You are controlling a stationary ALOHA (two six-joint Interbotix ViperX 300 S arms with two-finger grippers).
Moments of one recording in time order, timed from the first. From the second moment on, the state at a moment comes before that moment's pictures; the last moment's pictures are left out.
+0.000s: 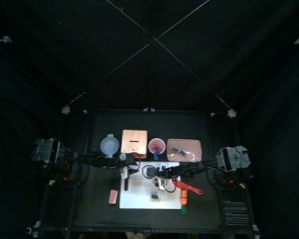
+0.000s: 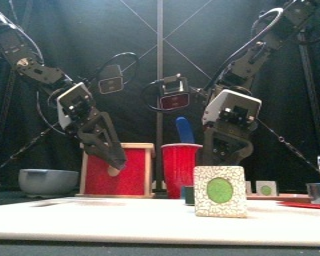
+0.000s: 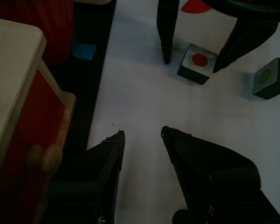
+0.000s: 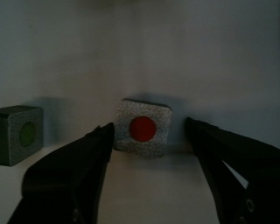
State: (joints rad) left arm 0.03 -0.03 0.91 -0.15 -0.21 0.00; right arm 0.07 0.18 0.55 0.01 0.35 0.19
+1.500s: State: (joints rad) left arm 0.05 -0.03 0.91 -0.15 -0.21 0.00; right arm -0.49 -0.43 1.05 -0.11 0.61 0.18
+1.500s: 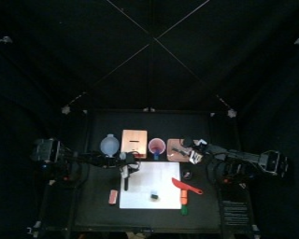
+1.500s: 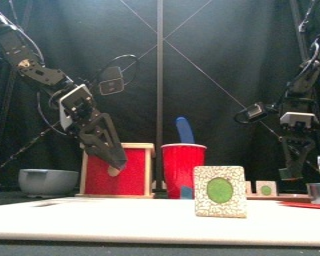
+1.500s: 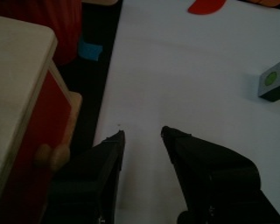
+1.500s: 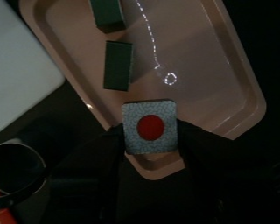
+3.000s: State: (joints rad) left arm 0.04 -0.03 0.90 -0.20 -0.17 0.00; right arm 0.23 0.07 0.57 0.20 0.31 0.20
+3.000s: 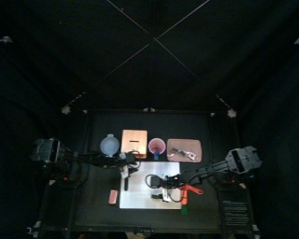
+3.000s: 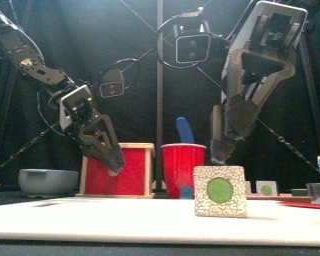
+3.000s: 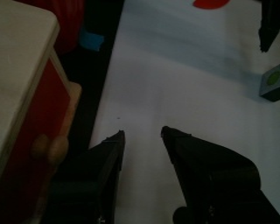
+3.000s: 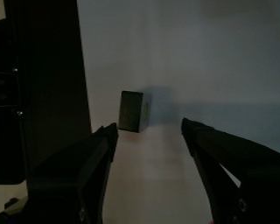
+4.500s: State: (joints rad) left arm 0.04 -0.03 0.89 -0.20 -0.17 0.00; right arm -0.19 -0.36 0.83 0.03 0.53 0.20
